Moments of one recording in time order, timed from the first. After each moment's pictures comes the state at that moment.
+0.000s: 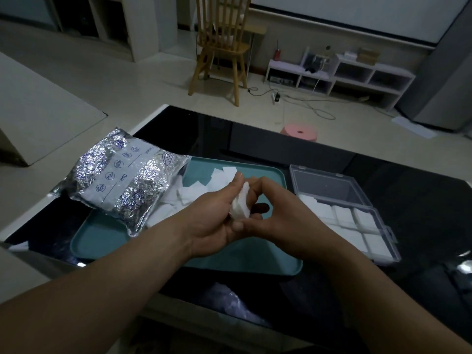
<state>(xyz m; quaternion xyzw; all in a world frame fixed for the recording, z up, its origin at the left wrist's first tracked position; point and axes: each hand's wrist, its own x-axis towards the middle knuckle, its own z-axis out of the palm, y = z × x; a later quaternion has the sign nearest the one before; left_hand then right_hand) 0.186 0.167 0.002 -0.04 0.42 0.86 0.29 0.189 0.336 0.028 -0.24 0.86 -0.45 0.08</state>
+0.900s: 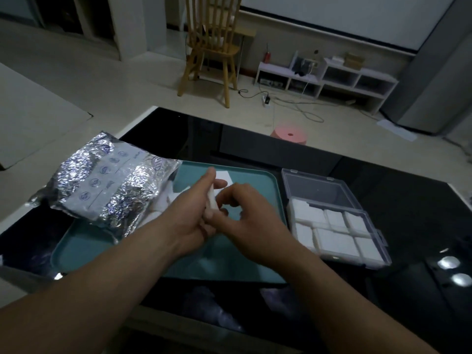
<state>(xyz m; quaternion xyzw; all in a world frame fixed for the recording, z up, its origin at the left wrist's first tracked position) 0.164 0.153 -0.007 -0.17 0.46 0.85 0.17 0.183 0.298 0.007 -0.20 0.90 -0.39 -0.01</state>
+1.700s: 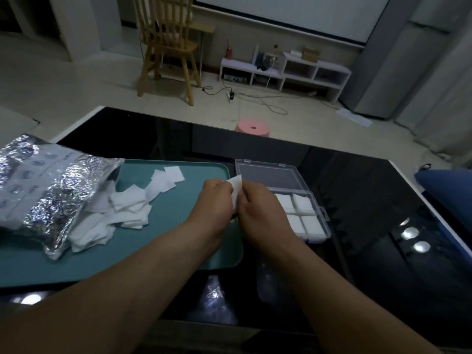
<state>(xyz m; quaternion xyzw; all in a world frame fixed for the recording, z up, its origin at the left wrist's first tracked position) 0.175 0.292 0.007 -0.12 0.63 0.76 0.07 0.187 0.394 0.005 -0.05 0.93 -0.35 -0.07</state>
